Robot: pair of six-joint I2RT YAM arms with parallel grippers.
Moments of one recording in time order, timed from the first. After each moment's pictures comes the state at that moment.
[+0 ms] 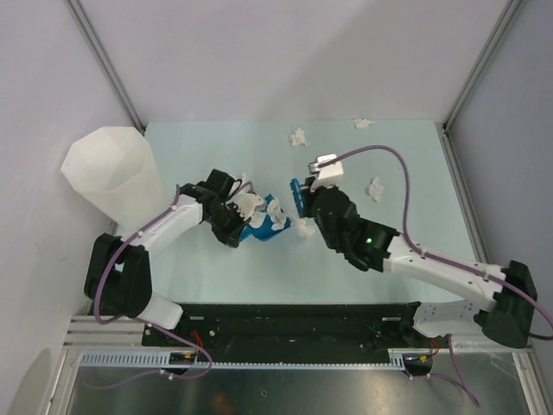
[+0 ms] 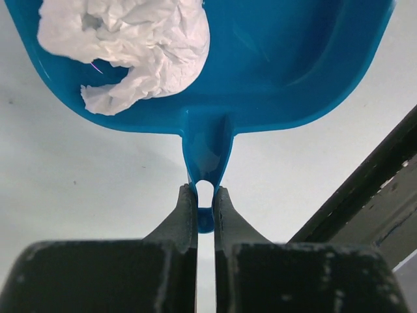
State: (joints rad) left arm -0.41 1.50 1.02 -0.84 0.33 0.49; right arm 1.05 1.27 1.03 0.02 0.69 0.23
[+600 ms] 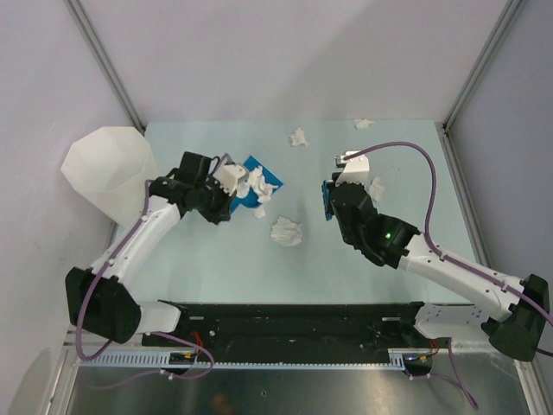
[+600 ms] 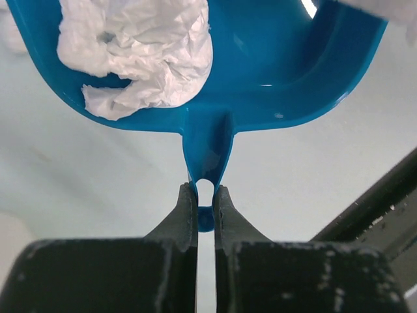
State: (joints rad) left arm -0.32 1.34 1.12 -0.85 0.33 0.38; right arm 0.94 1.14 1.04 -0.23 0.80 0.31
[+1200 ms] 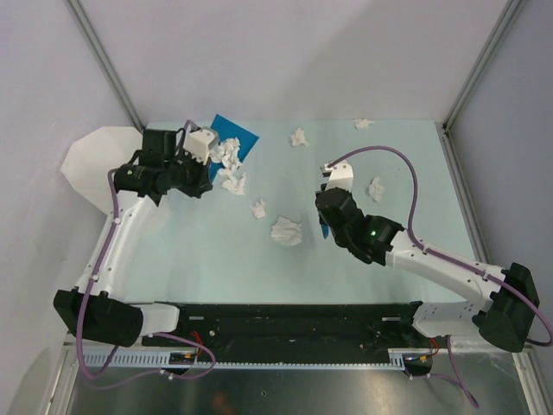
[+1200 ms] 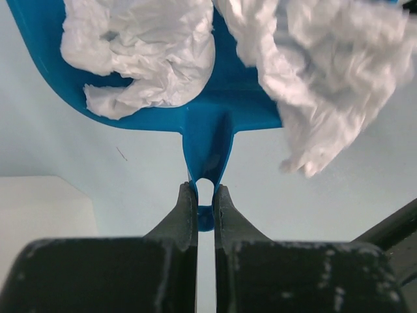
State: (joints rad) left arm -0.17 1.28 1.38 -0.90 0.30 0.31; right arm 0.94 1.23 1.01 -0.31 0.71 0.38
